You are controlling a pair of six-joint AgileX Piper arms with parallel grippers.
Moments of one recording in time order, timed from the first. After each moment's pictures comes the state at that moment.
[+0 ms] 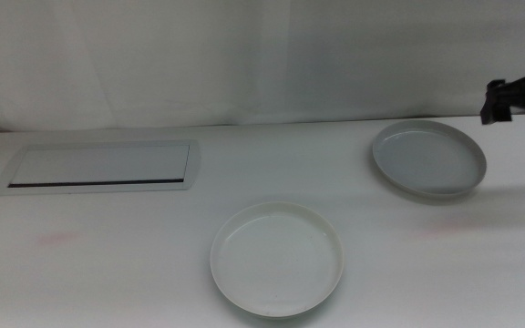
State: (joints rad) left arm 0.01 0.10 0.00 0.15 0.12 -0.31; right arm 0.02 1.82 -1.44 0.00 0.72 -0.11
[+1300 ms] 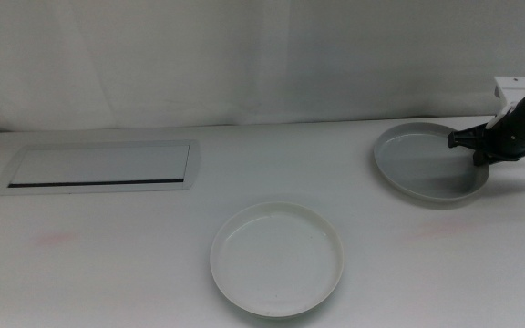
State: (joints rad) left arm 0.01 0.10 0.00 0.15 0.12 -0.31; right arm 0.02 2.17 -1.55 0.04 0.62 -0.07
